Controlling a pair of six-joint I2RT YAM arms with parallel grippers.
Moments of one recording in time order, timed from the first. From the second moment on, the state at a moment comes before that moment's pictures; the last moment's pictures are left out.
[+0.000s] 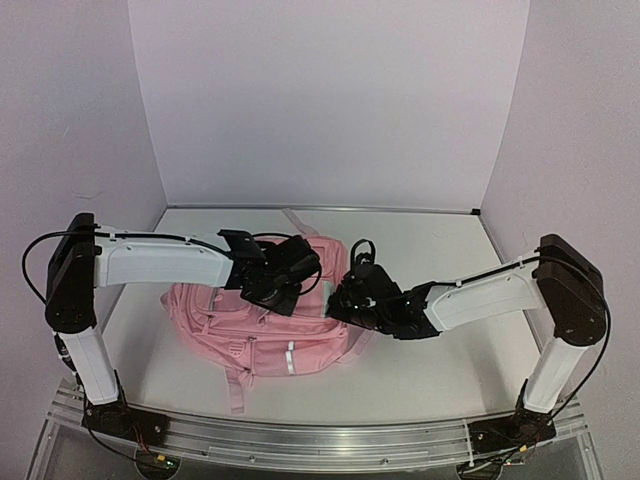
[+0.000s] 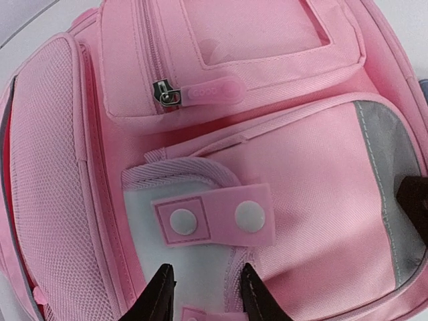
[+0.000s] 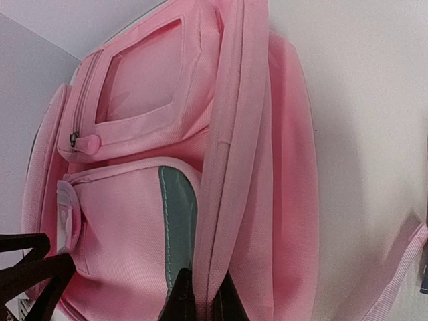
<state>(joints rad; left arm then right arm) -1.05 1.82 1.39 -0.77 -0.49 -0.63 1.02 1.79 0.99 0.14 0.37 1.00</state>
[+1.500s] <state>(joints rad) -0.74 1.23 0.67 -0.15 -0.16 -0.92 0.98 1.80 0.99 0.20 0.29 0.89</state>
